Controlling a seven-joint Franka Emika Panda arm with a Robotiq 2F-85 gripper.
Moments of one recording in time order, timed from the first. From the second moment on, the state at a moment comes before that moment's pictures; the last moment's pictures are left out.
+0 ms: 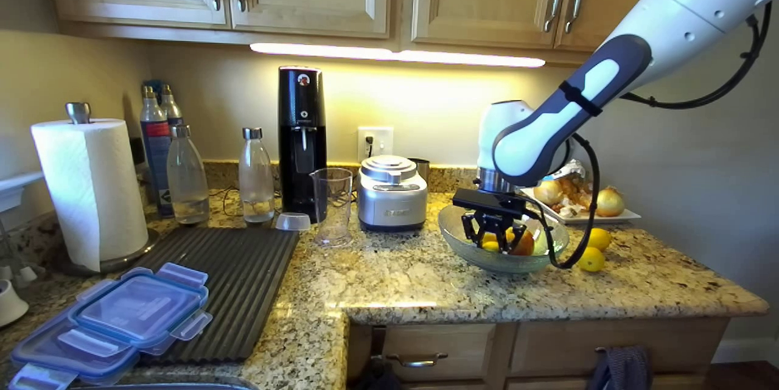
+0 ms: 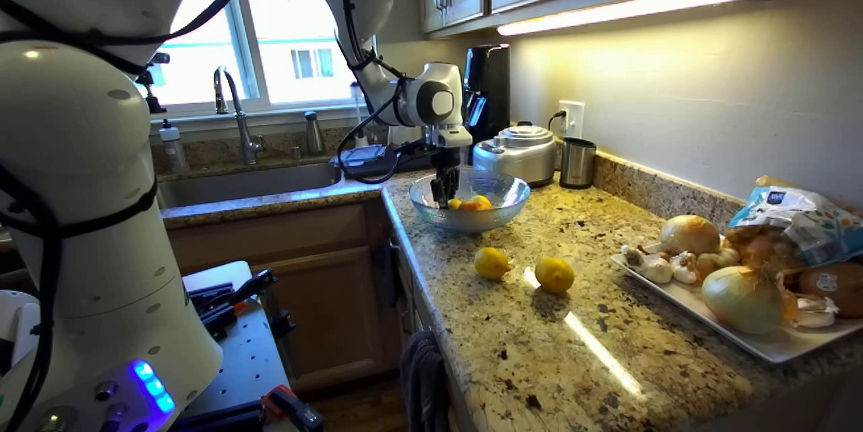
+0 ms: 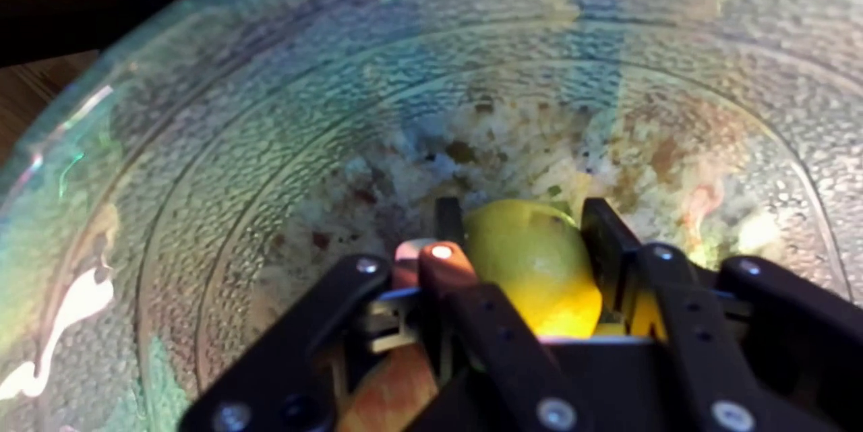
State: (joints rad) arm 0.35 0.61 -0.03 -1.89 -0.03 2.50 1.33
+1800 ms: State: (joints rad) arm 0.20 0.18 -0.12 -2.20 -0.32 2.54 1.49
